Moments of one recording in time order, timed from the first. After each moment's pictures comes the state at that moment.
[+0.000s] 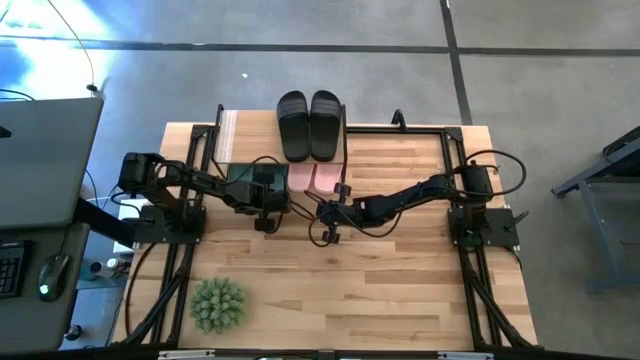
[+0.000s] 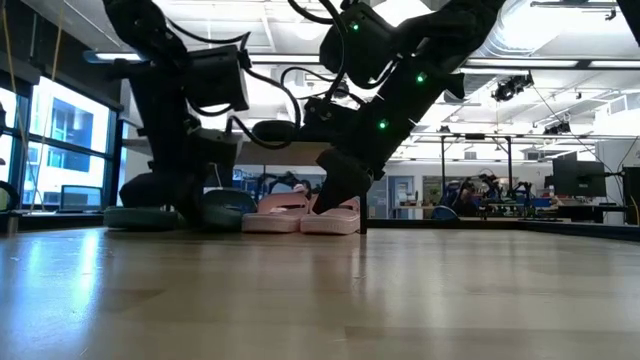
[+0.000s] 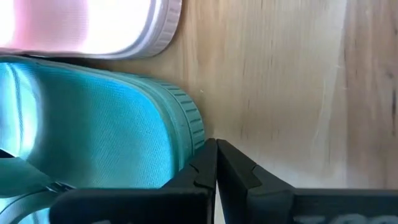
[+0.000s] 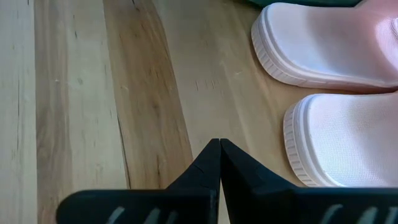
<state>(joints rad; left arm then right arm) 0.18 1.61 0.75 -0.49 -0.48 0.15 0.06 1.95 1.13 -0.05 0.41 0.04</state>
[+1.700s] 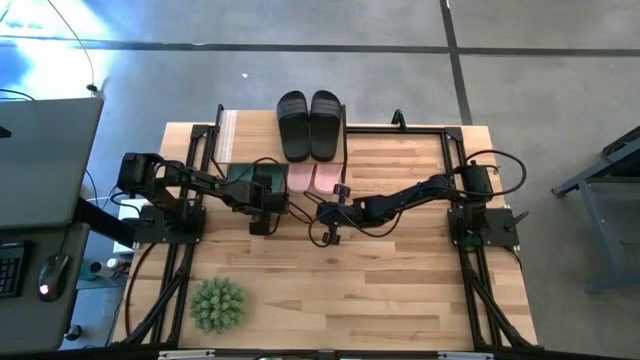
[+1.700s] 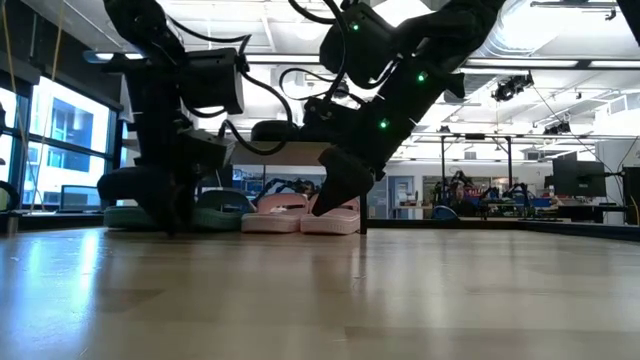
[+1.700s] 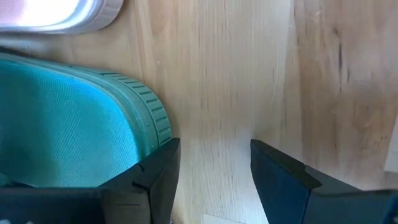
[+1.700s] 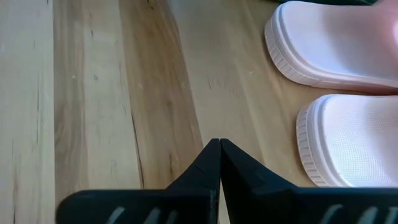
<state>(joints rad) 0.18 1.61 0.76 -0.60 -0.36 0.13 0.06 1.95 1.13 -0.06 0.37 0.04</state>
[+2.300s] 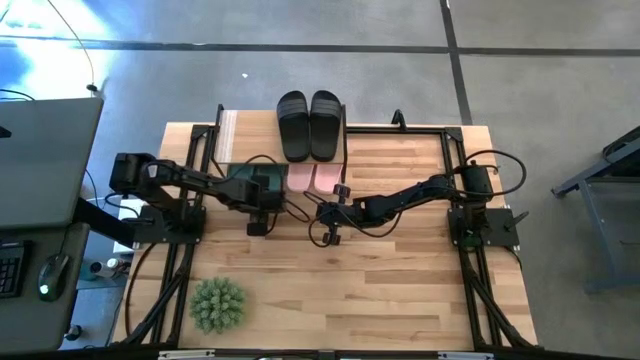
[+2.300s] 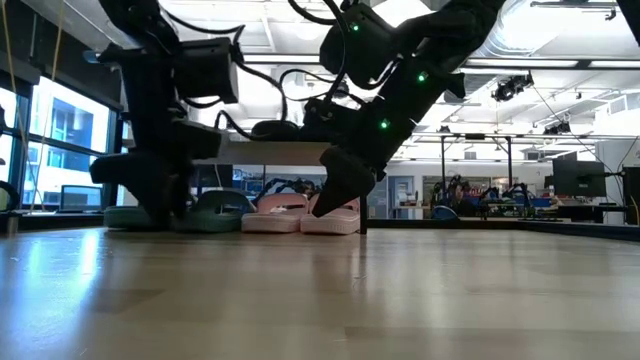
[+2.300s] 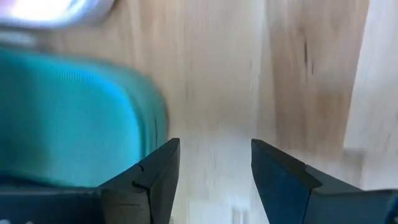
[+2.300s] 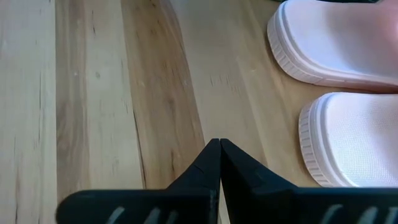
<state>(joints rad) 0.18 1.54 0.76 -0.64 -0.29 0.12 0.06 1.95 1.13 -0.06 0.36 0.04</state>
